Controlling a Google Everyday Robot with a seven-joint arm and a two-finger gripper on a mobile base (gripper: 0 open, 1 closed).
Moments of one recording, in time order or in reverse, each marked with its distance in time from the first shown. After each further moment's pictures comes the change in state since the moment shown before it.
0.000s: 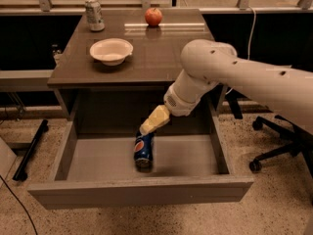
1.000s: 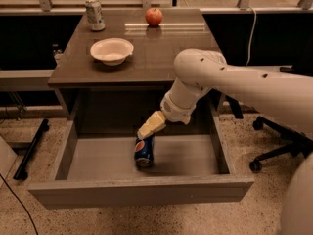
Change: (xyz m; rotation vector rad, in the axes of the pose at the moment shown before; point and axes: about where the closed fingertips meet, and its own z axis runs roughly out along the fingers) arm 0.007 0.000 0.036 -0.007 0.077 0.102
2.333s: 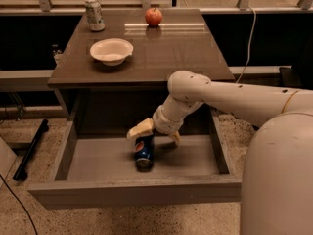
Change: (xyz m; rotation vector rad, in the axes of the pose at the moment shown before) arm -0.011 0.006 0.084 -0.138 0.040 0.401
